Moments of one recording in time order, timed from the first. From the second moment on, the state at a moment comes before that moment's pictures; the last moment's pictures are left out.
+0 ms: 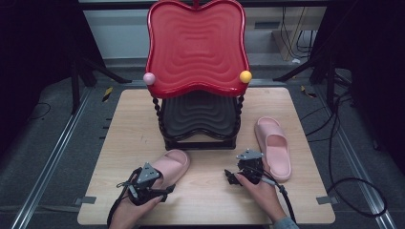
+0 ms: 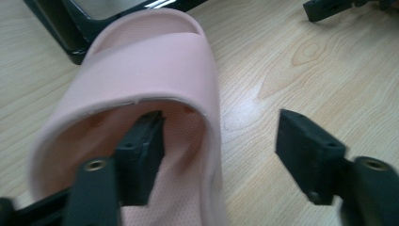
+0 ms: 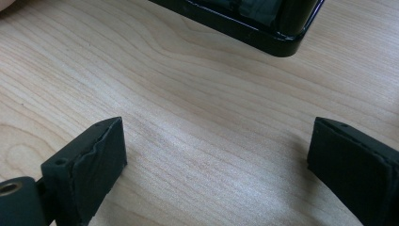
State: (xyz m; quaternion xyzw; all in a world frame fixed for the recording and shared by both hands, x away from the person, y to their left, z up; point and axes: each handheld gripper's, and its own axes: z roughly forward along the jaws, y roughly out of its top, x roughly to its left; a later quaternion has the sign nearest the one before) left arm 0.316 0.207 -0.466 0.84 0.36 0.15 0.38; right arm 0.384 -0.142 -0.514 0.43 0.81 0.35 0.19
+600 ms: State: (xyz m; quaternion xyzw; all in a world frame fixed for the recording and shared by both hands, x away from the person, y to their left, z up) left arm 0.322 0.208 -0.470 0.84 0.37 0.14 0.38; right arm 0.384 -0.142 -0.514 0.43 0.81 0.35 0.19
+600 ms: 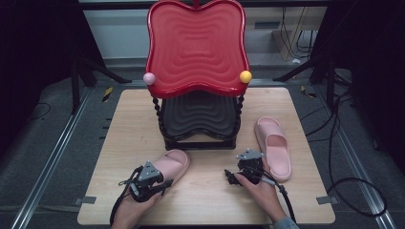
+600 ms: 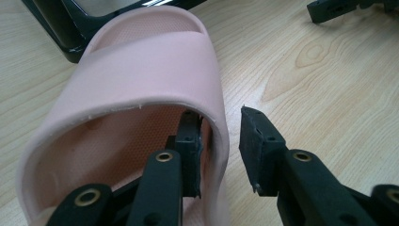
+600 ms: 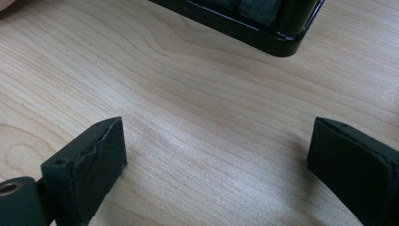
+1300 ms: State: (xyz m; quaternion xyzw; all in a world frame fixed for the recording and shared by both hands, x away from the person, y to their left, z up) left arm 0.300 0.195 -0.451 0.83 0.34 0.13 0.42; right arm 0.384 -0.142 -0.514 0.43 0.81 0.35 0.19
